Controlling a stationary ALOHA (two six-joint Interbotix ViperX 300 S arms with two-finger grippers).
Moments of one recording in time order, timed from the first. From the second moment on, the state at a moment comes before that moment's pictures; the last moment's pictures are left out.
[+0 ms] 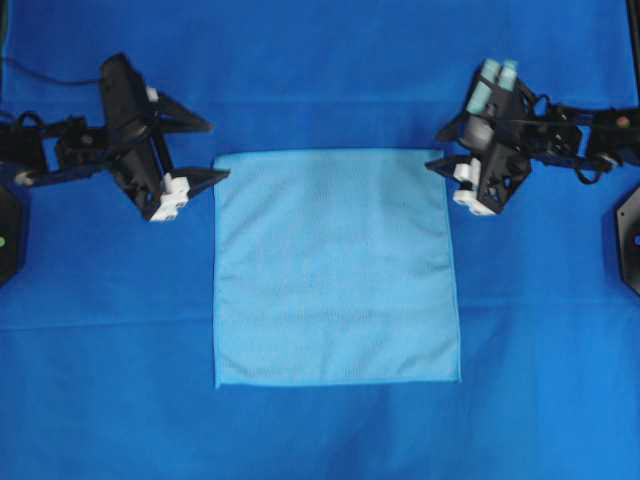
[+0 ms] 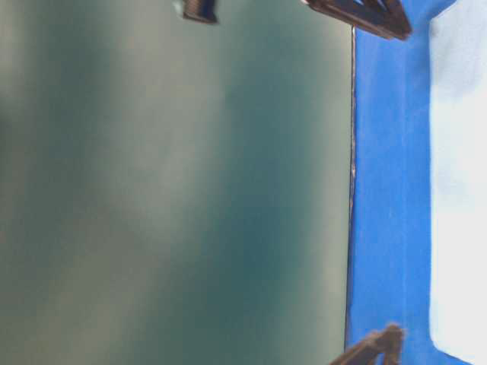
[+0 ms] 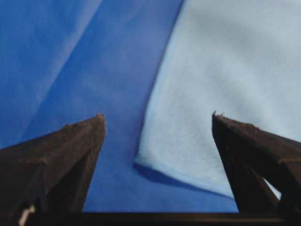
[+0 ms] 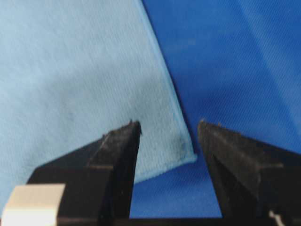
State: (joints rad) left arm 0.30 -0.03 1.11 -0.04 -0.51 -0.06; right arm -0.35 -0.10 1.02 -0.01 -0.15 0.02
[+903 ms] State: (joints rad) left arm 0.29 0.13 1.01 -0.03 -0.41 -0.02; right arm -0.39 -0.01 1.01 -0.04 -0.19 0.02
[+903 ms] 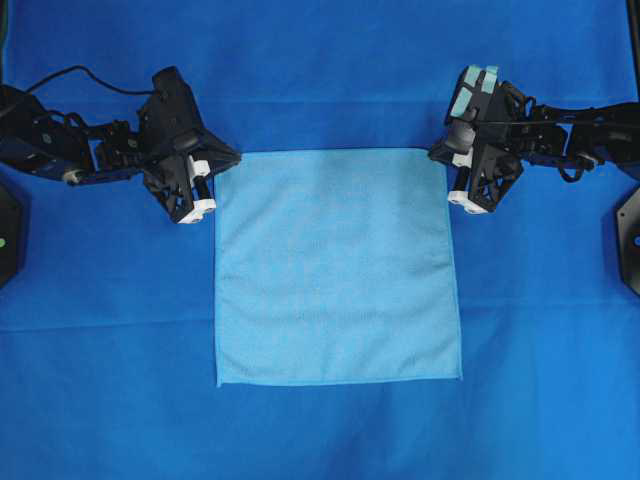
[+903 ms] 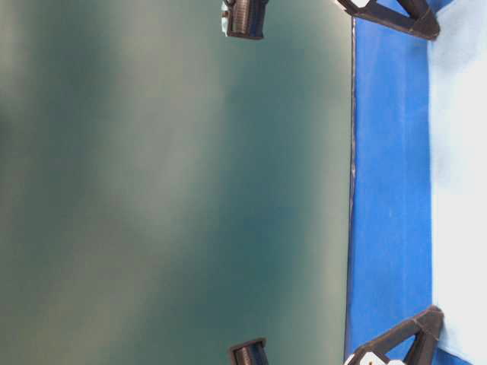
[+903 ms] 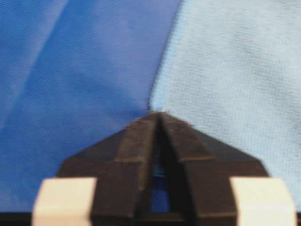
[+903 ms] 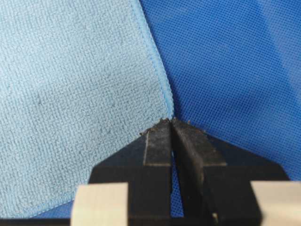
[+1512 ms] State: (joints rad) left arm 0.29 -0.06 1.01 -0.03 -0.24 0.05; right arm -0.38 -0.13 1.02 -0.03 -0.13 0.03
